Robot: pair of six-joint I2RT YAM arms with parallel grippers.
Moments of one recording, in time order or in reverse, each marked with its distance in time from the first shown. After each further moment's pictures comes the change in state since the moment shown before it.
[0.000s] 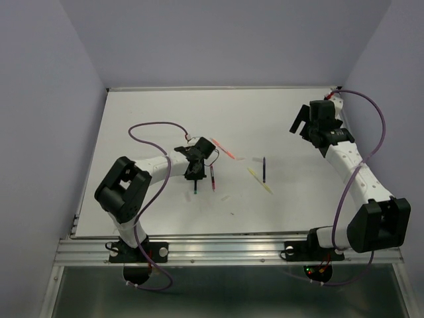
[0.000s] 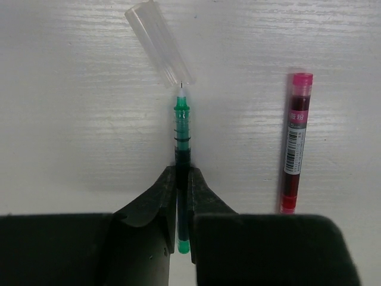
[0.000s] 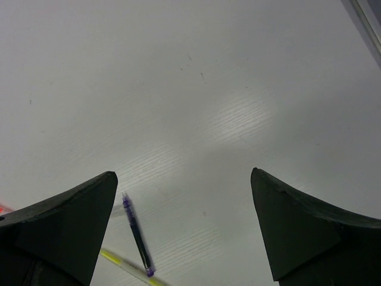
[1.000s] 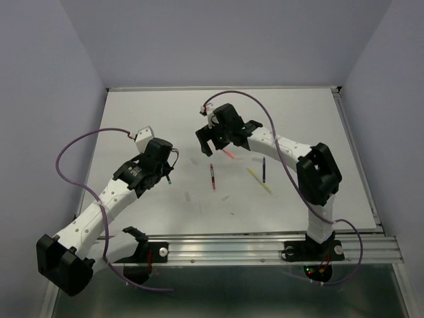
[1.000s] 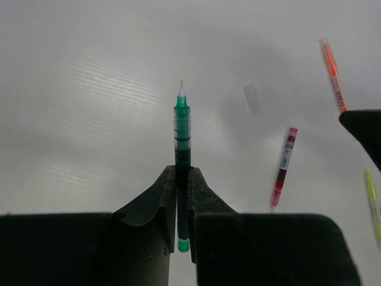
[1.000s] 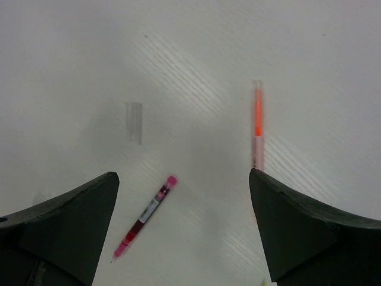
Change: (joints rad) left arm 0.128 -0.672 -0.109 -0.224 -0.189 -0.150; right arm 0.554 0.572 0.400 0.145 -0.501 -0.417
